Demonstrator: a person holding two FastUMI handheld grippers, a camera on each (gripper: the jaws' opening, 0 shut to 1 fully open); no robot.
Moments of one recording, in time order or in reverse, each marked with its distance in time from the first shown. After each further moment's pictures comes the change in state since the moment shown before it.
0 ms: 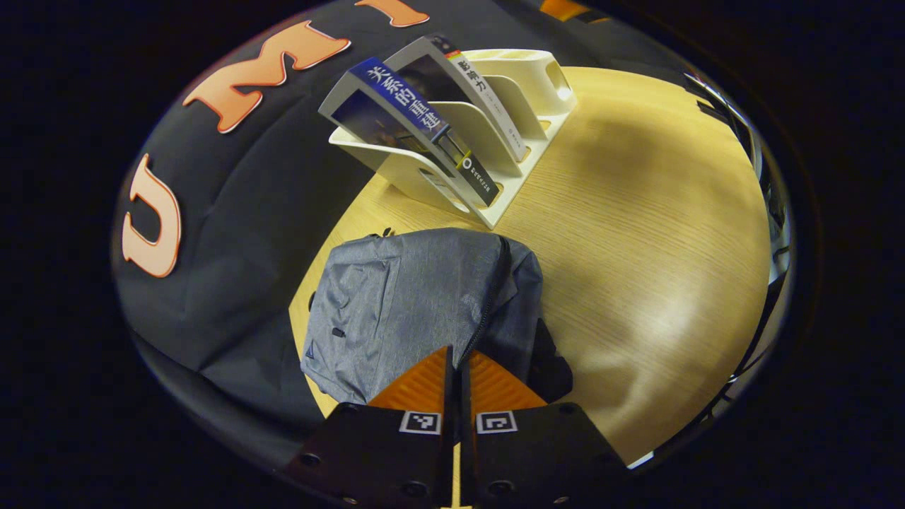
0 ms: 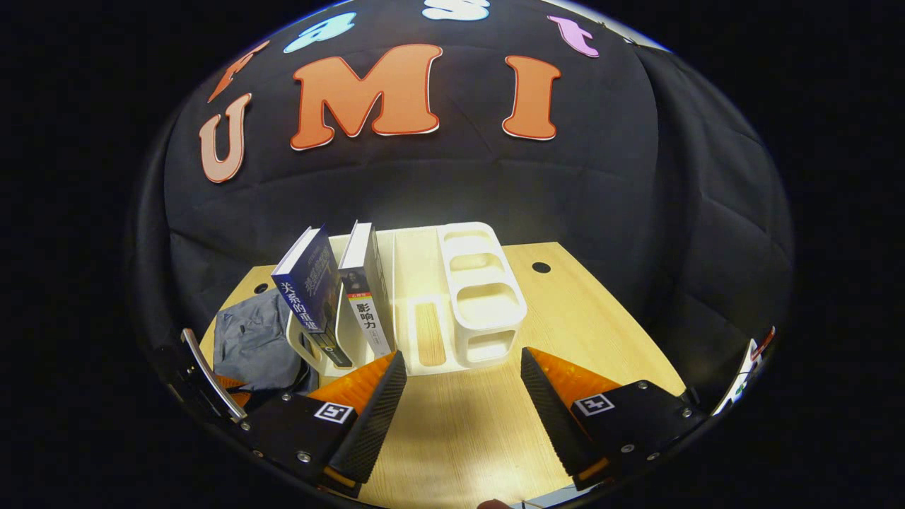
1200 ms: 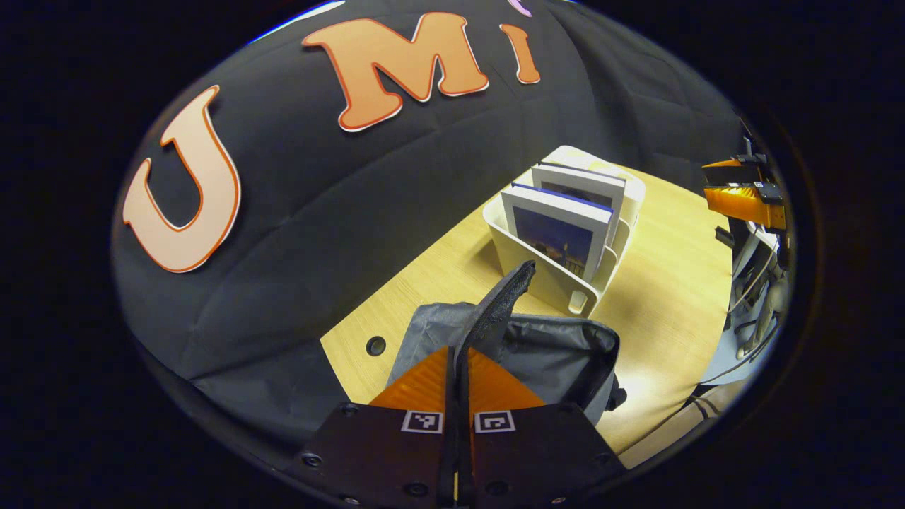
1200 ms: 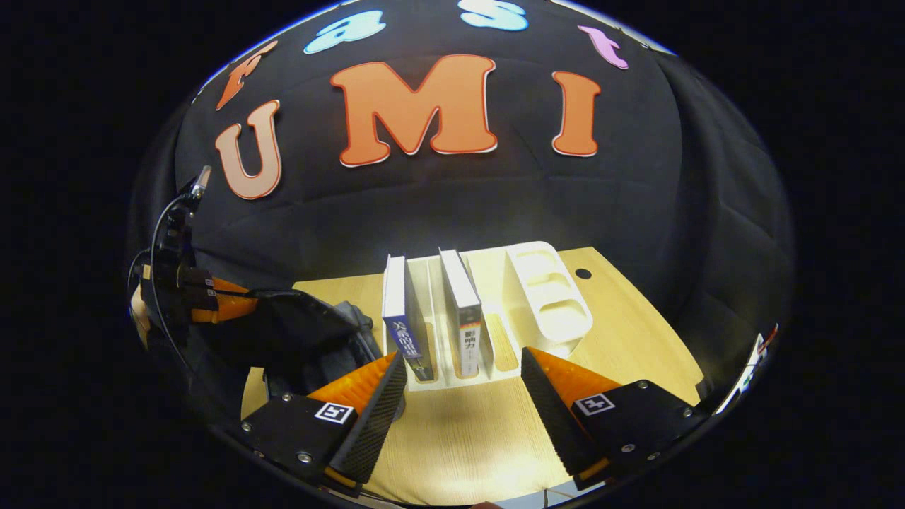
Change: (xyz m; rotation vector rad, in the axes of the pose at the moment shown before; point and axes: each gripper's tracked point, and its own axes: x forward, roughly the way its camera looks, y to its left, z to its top) left arm -0.070 0.242 0.081 -0.197 -0.220 -0.122; right arm -0.048 0.128 0.075 -0.016 0.045 0.066
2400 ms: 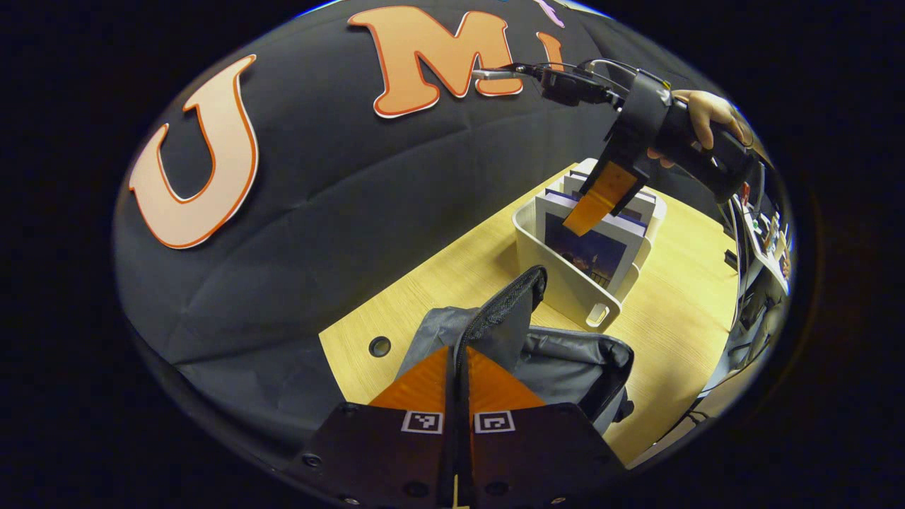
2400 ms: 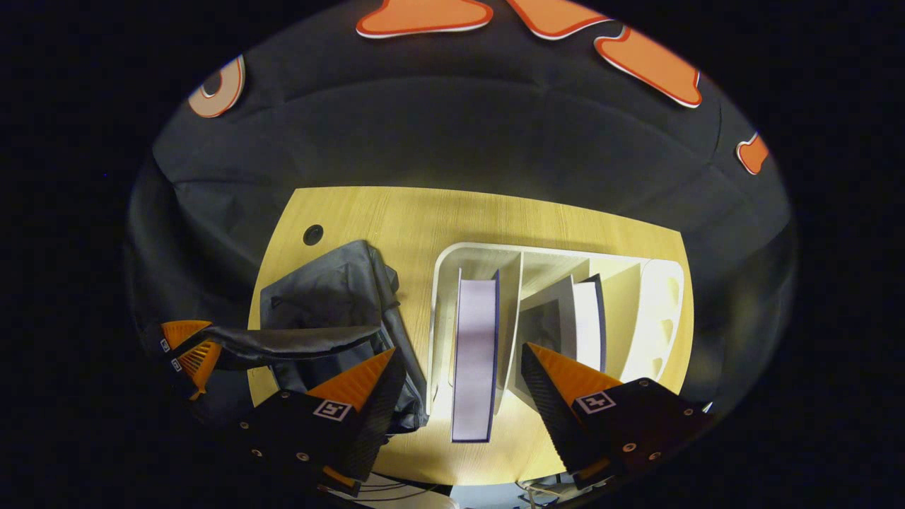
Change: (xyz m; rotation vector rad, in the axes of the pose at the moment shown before) left arm 0.025 0.029 -0.008 -0.080 -0.006 0.001; right arm 0.185 0.098 0.016 -0.227 0.608 0.106
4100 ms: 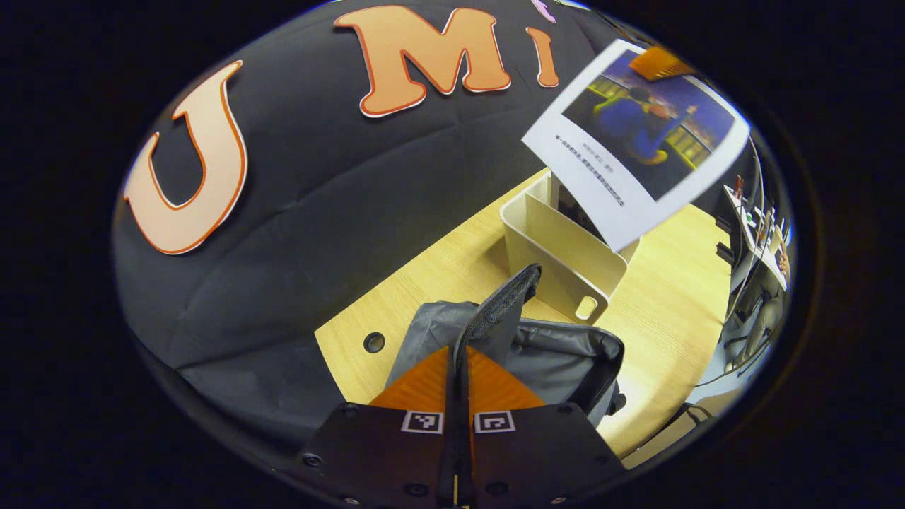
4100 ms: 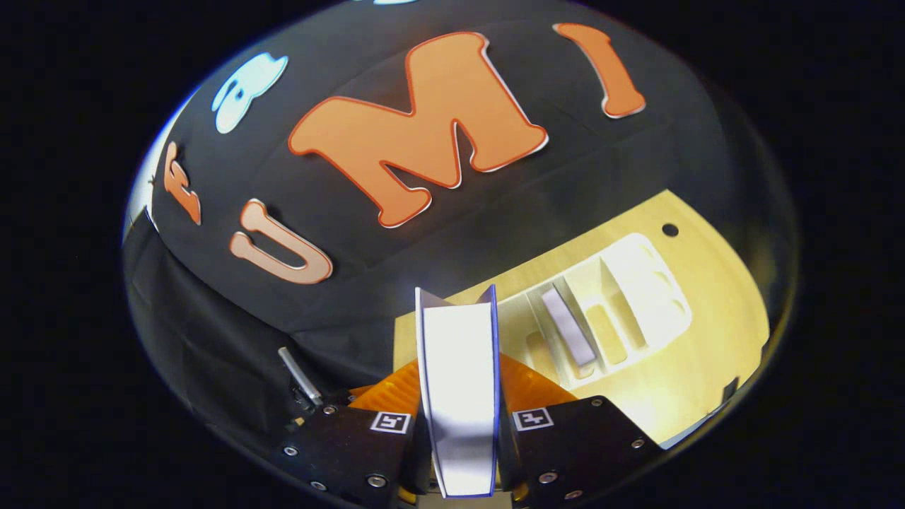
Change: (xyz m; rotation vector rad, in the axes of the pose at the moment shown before) left arm -0.012 -0.014 0.004 0.027 0.031 -0.040; right arm -0.212 -0.023 -0.027 0.574 -0.445 0.428
